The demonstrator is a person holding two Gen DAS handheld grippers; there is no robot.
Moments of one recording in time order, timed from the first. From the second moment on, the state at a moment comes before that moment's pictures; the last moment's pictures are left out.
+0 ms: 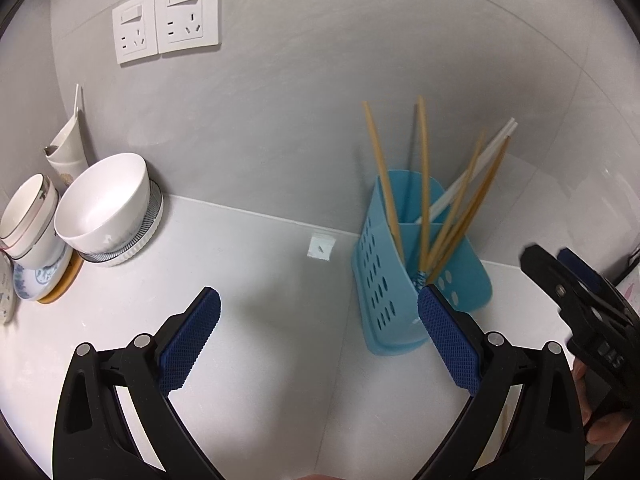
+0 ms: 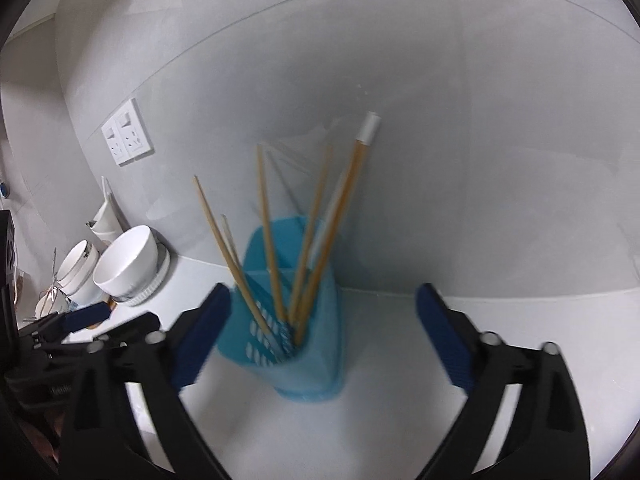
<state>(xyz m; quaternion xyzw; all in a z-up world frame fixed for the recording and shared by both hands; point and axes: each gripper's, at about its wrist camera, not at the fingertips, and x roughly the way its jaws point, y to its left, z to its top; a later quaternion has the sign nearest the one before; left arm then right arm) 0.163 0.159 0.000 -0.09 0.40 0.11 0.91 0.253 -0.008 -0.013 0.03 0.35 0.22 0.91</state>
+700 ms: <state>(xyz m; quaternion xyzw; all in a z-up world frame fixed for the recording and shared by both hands) 0.128 0.064 -0.028 -0.08 0.46 0.04 0.88 0.173 -0.155 -0.045 0.00 0.42 0.09 0.90</state>
